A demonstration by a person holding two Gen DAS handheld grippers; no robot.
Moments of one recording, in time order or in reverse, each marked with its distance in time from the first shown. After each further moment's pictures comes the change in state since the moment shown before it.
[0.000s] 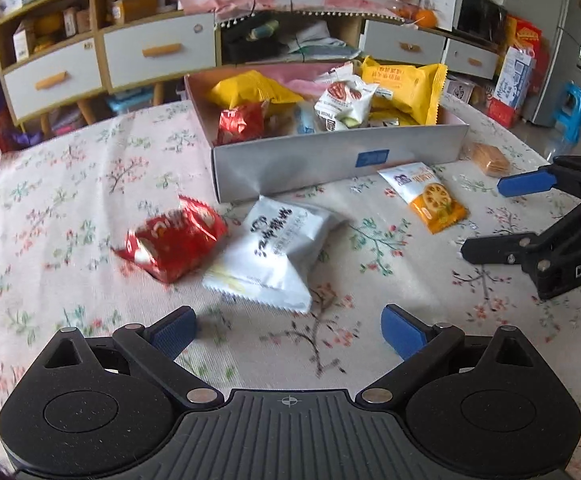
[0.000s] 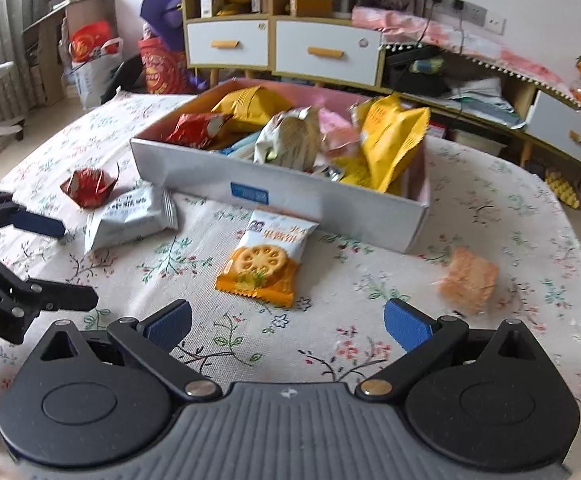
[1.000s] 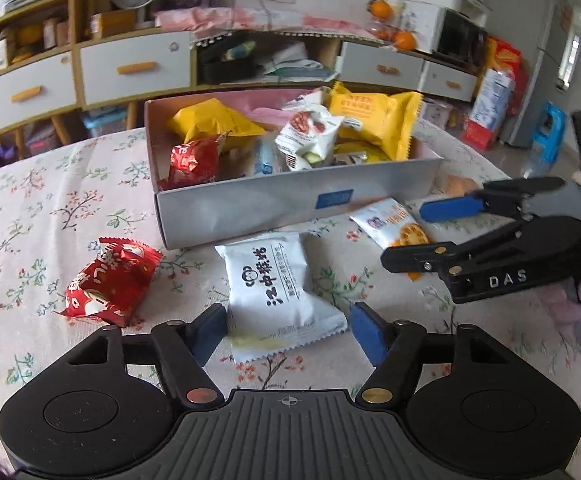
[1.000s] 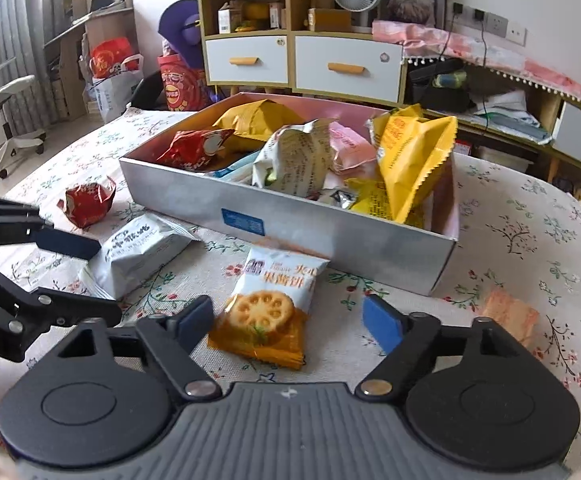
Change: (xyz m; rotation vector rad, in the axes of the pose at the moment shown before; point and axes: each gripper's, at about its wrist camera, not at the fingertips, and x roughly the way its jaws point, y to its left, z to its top) left arm 0.012 -0.017 0.021 -0.025 -0.059 -0.072; right arm 0.019 -0.016 0.007 -0.005 -0.064 0.083
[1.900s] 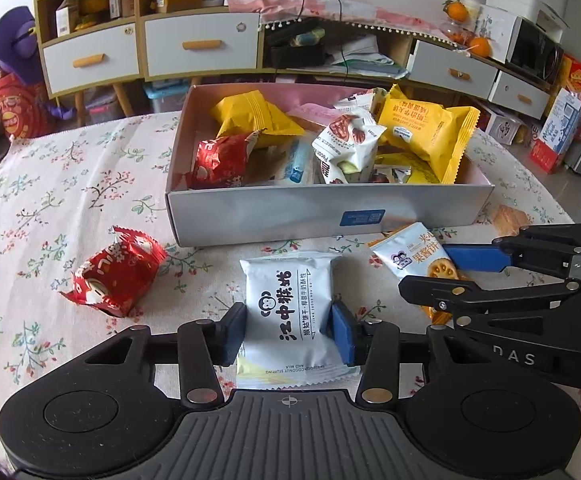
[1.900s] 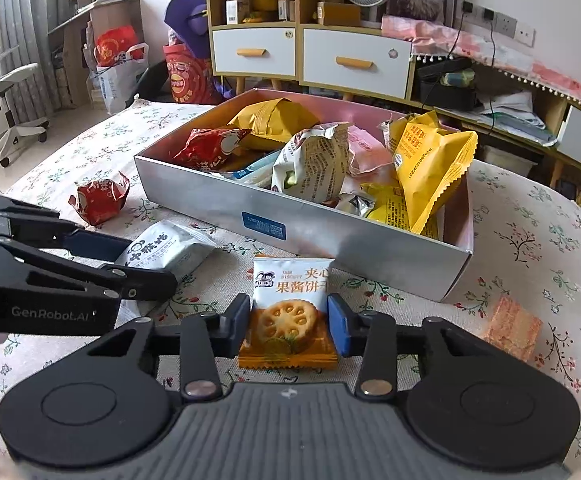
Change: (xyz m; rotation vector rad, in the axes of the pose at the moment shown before) left arm 0.012 -0.020 0.020 -0.149 0.048 0.171; right arm 0.001 0.012 0.007 -0.024 0.034 -0.002
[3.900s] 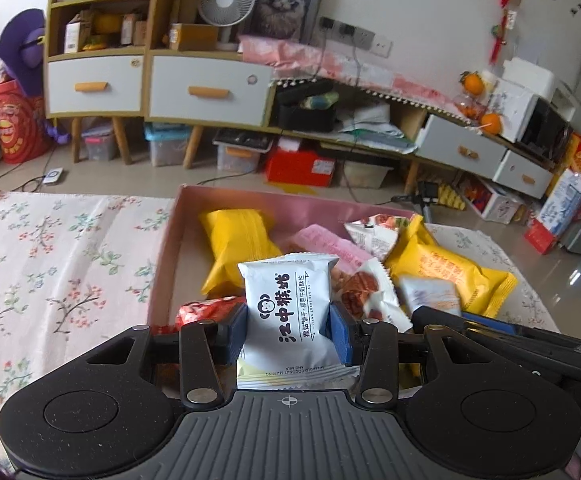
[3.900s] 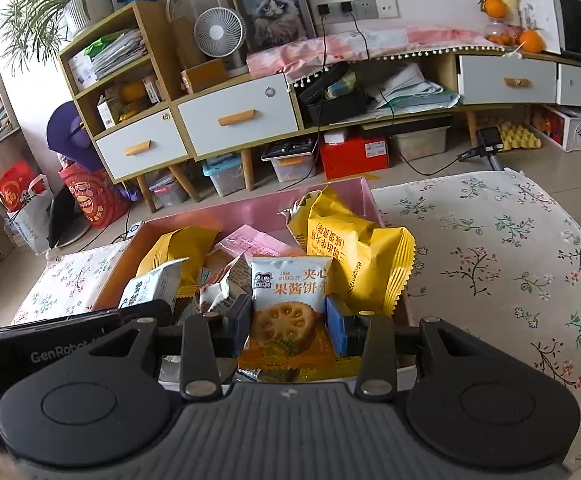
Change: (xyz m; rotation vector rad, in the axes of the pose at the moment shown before) left arm 0.034 0.017 0.084 -0.113 -0.157 -0.058; right arm 0.011 -0.038 0.047 0.440 -0.152 -0.150
